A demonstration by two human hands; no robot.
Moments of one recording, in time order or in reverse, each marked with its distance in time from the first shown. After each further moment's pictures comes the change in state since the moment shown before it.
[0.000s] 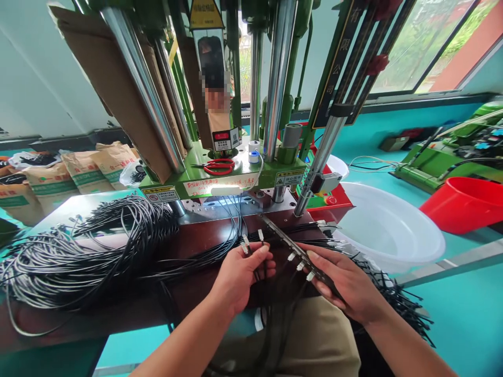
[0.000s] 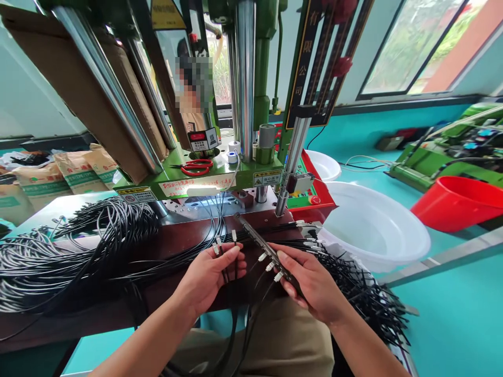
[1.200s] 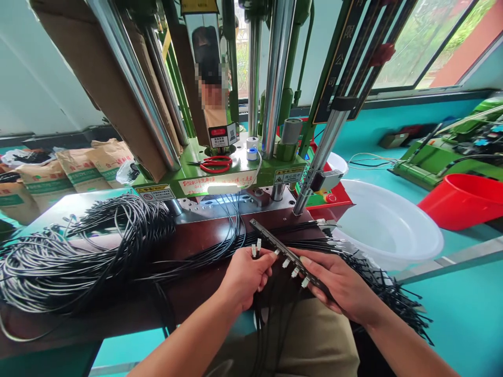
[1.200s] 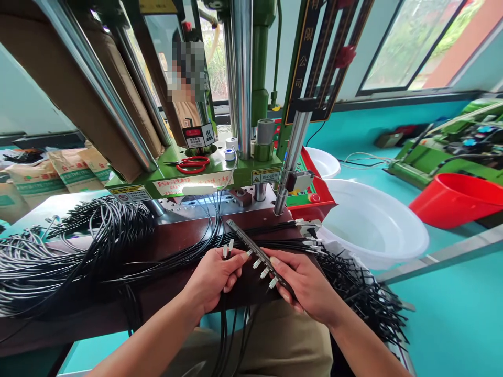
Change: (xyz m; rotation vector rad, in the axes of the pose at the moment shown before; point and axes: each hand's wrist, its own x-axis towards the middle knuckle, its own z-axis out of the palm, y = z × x) left_hand 0.013 -0.008 0.009 0.350 -0.015 -0.026; right_hand 0.000 -0.002 0.000 -0.205 -0.096 0.007
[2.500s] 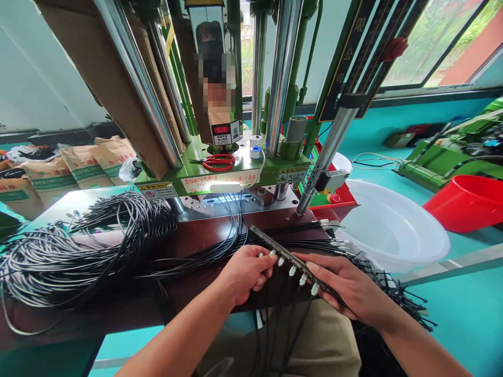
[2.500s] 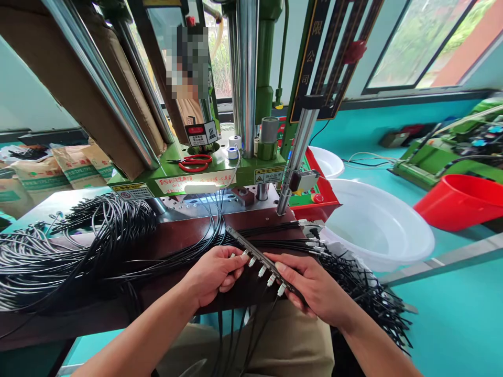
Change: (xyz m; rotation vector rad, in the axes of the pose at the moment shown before) left_hand 0.004 0.003 -0.015 -0.036 -0.213 -0.064; right_hand -0.004 -0.003 -0.014 -0.107 -0.106 0.055
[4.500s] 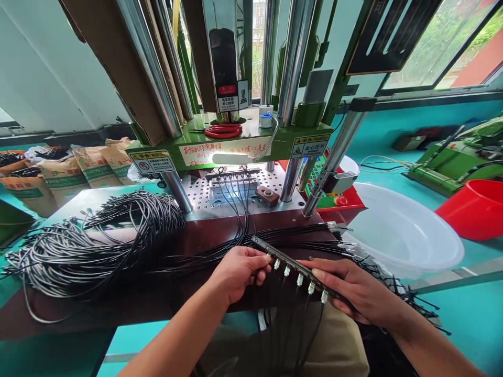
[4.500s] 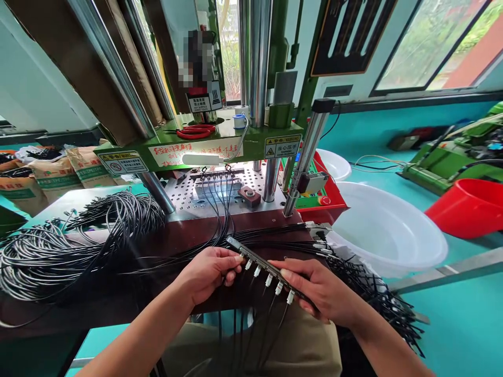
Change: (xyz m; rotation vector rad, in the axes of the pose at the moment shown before) left_hand -0.010 0.000 -0.023 -0.105 0.082 -0.020; right_hand 0.002 0.002 -0.003 -0.033 -0.091 0.048
